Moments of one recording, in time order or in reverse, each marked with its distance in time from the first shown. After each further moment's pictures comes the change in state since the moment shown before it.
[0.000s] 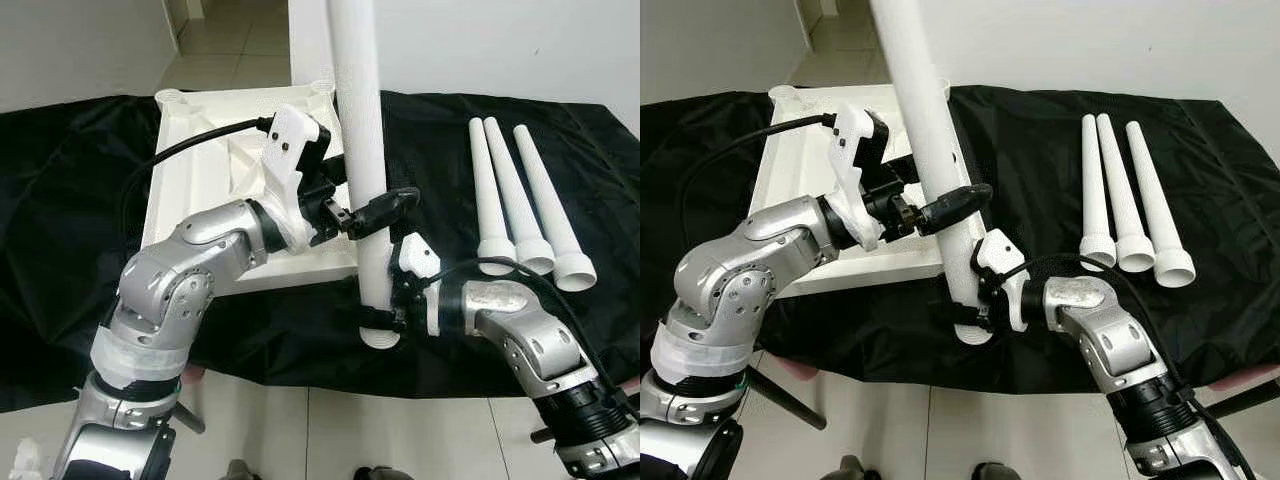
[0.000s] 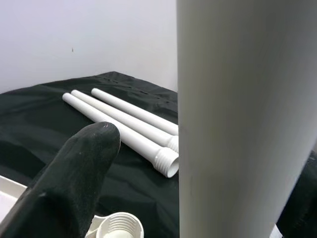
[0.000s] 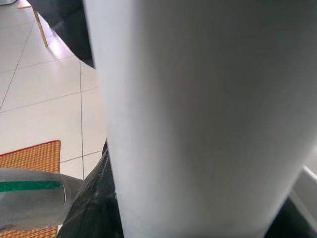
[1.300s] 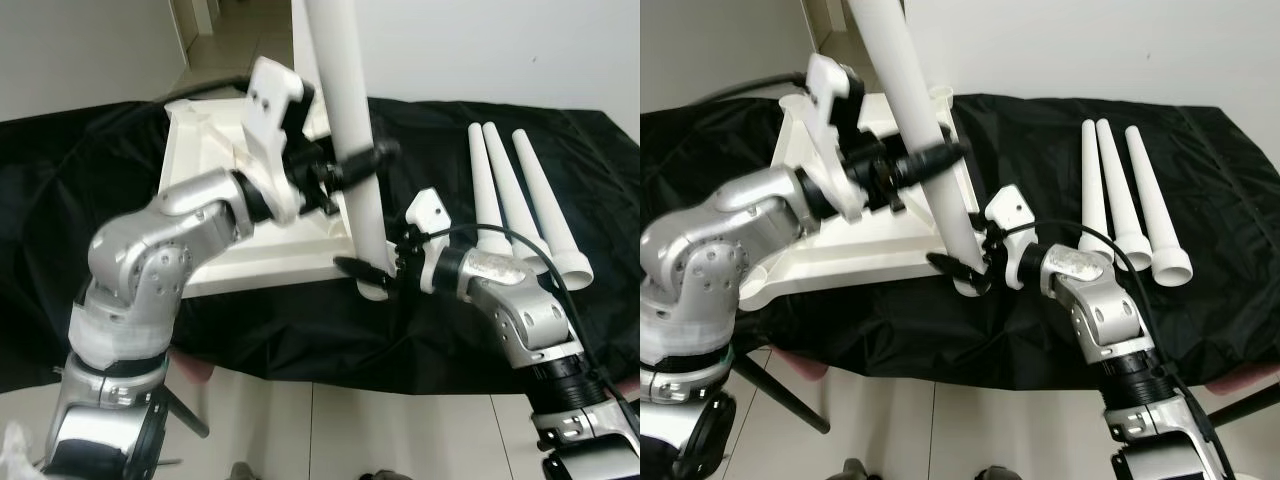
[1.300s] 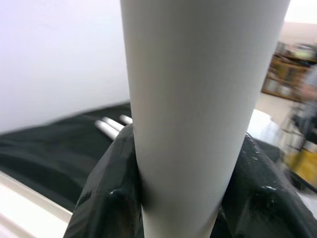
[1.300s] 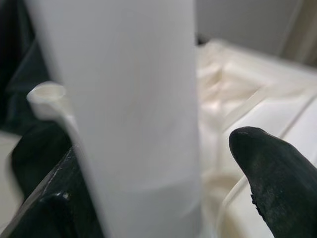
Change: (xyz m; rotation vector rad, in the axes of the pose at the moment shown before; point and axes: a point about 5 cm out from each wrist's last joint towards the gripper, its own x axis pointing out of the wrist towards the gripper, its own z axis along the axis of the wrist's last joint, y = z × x) left arm -0.002 0.018 0.049 0.045 -0.077 0.137; right arm 0.001 -0.045 0.041 -0.083 -0.206 -0.372
